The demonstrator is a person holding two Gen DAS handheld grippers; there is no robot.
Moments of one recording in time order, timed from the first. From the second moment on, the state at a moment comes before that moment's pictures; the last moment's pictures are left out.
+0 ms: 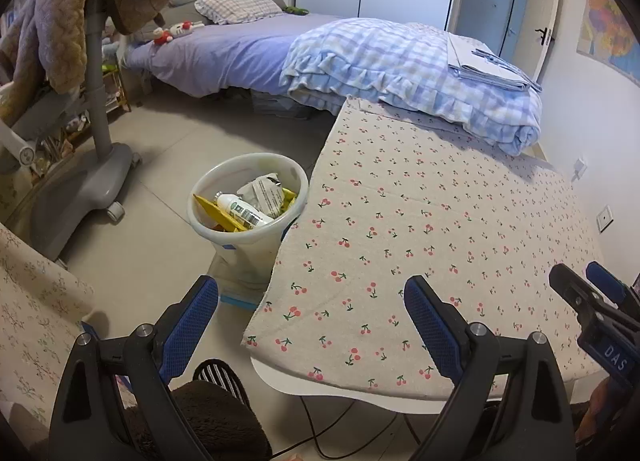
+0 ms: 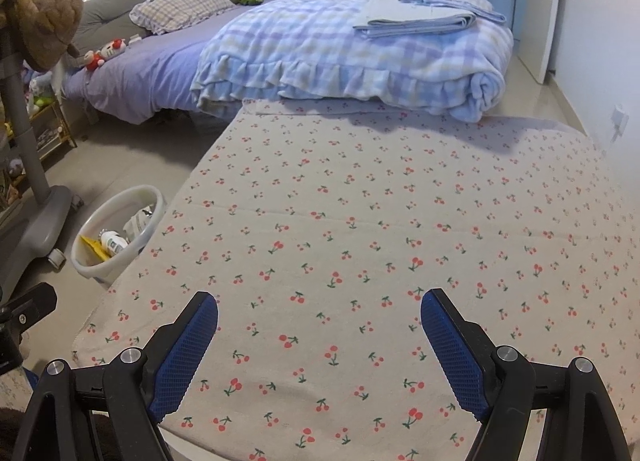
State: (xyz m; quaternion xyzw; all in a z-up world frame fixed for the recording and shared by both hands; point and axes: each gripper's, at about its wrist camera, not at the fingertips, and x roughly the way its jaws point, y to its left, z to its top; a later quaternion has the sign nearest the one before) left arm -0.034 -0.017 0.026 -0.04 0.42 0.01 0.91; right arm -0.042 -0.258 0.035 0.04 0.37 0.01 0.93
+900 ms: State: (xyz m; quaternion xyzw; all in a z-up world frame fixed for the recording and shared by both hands) left arm -0.033 -0.010 0.027 -0.05 0.42 0.02 0.91; right arm -0.042 -0.256 0.035 0.04 0.38 0.02 0.93
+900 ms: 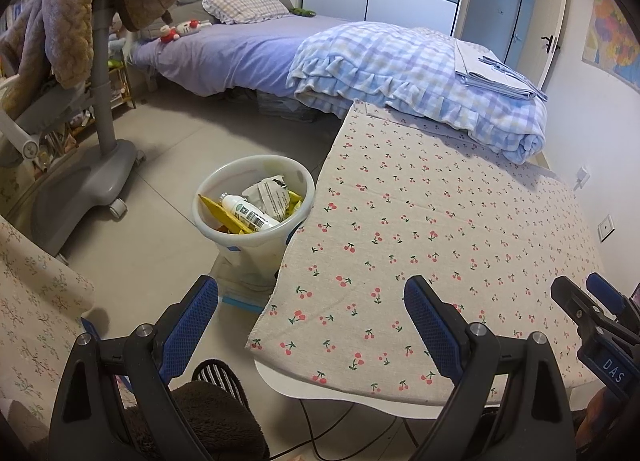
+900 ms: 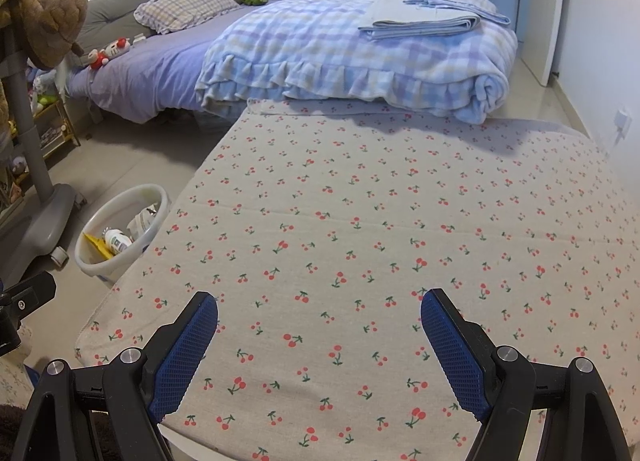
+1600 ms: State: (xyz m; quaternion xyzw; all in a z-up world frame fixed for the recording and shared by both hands) left arm -0.033 -0.010 0.027 -0.05 0.41 0.02 0.91; right arm -0.043 -0.255 0.035 0.04 0.37 0.02 0.93
